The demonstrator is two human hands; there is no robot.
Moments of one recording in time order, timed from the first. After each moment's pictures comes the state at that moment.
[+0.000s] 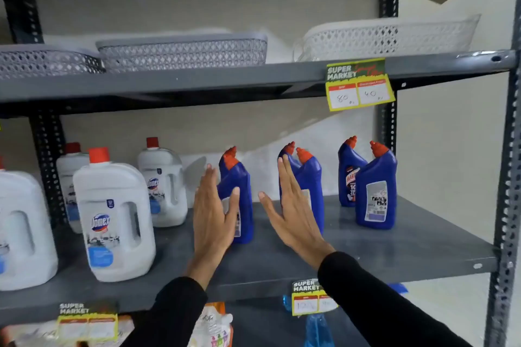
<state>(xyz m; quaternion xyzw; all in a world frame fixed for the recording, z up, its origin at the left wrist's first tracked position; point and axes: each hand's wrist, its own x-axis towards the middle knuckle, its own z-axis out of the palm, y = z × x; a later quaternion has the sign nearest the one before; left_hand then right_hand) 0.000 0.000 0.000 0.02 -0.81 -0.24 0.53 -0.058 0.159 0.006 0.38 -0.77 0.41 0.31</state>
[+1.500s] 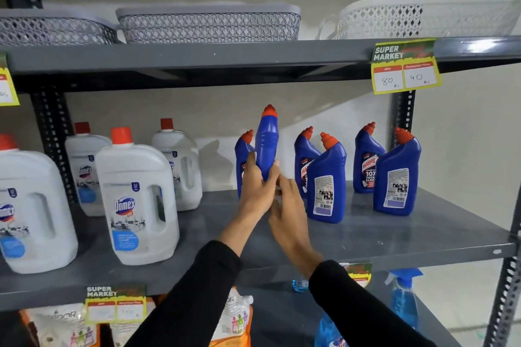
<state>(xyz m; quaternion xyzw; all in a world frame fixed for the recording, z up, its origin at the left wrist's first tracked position) -0.030 0.008 0.026 0.00 -0.75 -0.54 0.38 -0.027 0.093 -0.019 0.31 -0.74 0.55 0.25</state>
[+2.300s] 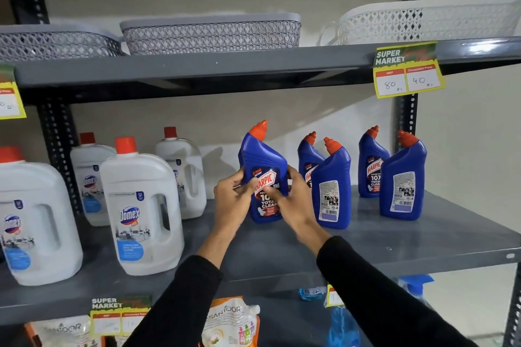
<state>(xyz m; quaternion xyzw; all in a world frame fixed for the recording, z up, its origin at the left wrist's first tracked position) -0.009 -0.041 0.018 -0.06 -0.71 -0.57 0.40 -0.055 0.086 0.013 0.25 -0.69 0.66 0.15</state>
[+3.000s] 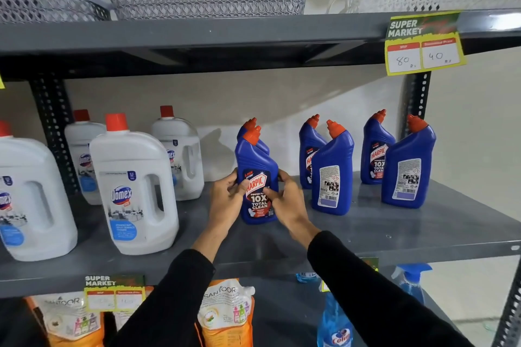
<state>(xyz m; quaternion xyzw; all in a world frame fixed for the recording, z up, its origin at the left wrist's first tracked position) -0.020 -0.055 -0.023 0.01 -0.74 -0.57 0.37 -0.072 0.074 -0.024 0.24 -0.70 0.67 0.04</state>
